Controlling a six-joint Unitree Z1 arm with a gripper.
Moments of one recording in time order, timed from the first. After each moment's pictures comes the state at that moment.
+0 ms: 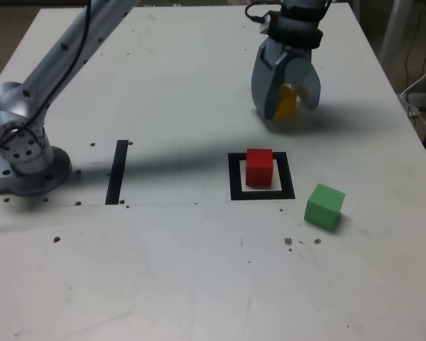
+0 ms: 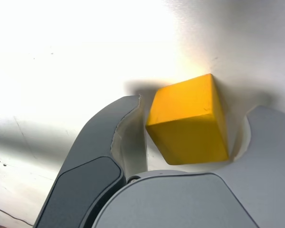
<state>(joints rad) 0.37 2.44 -2.16 1.55 -0.07 0.14</state>
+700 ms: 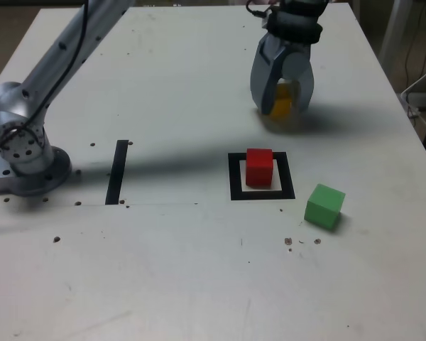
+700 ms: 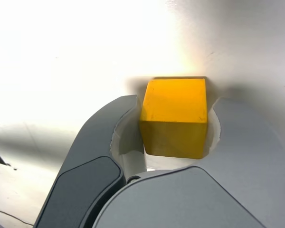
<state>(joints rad) 0.37 2.41 -2.15 1.56 -0.05 0.19</state>
